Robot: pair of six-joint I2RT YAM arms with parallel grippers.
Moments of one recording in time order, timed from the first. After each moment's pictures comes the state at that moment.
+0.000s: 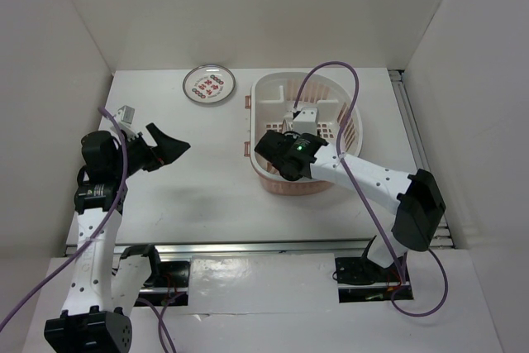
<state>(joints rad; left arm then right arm) 0.18 0.78 0.79 -0.41 0.65 -0.53 0.92 1.56 1.32 -1.04 0.99 0.91</state>
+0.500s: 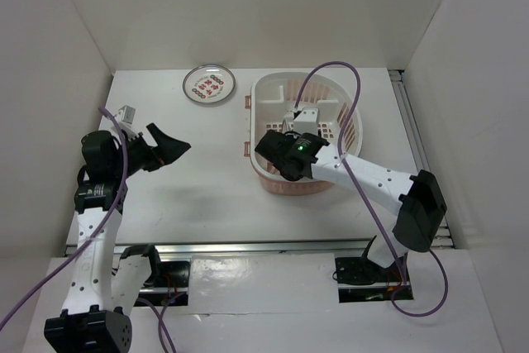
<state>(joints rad) 0.18 0.79 0.79 -0.41 0.66 -0.53 0.92 1.56 1.32 -1.06 0.98 0.93</state>
